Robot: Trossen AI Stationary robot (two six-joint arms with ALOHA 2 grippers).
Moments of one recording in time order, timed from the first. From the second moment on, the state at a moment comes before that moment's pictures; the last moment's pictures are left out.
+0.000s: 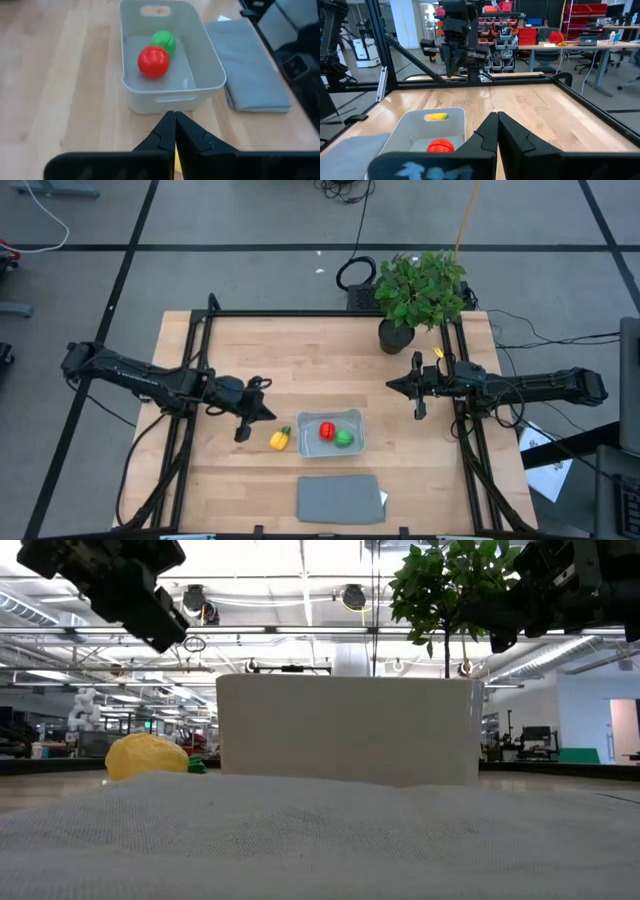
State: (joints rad) left arm -0.16 0.99 0.57 -0.20 0.07 -0.16; right arm -0.06 0.56 0.14 0.39 -0.03 0.04
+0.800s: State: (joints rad) left arm -0.59 1.02 0.57 -0.21 -0.66 -0.79; right arm -0.06 0.56 0.14 0.38 -0.03 0.03
